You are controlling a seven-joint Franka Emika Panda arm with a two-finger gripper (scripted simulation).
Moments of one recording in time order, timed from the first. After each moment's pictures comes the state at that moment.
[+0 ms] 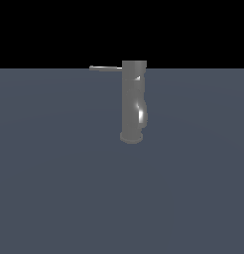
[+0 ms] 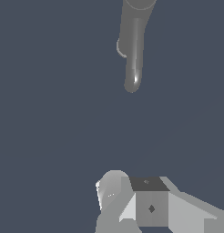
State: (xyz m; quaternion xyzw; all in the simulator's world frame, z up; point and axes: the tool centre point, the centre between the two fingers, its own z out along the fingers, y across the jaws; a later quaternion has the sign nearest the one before) arm -0.258 0.004 0.478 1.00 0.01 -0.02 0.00
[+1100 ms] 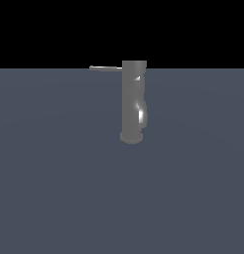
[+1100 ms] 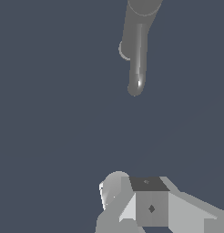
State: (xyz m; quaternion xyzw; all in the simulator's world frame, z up) arm -0.246 0.016 0.483 1.00 0.01 -0.03 0.00
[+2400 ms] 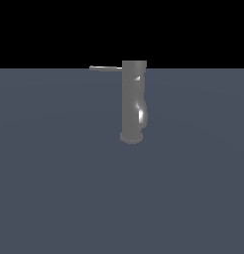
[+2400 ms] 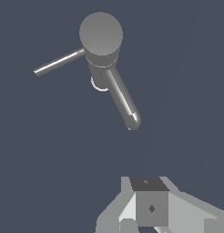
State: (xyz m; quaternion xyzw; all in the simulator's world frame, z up) arm -0.118 0.032 0.466 0.97 -0.25 -0.01 0.03
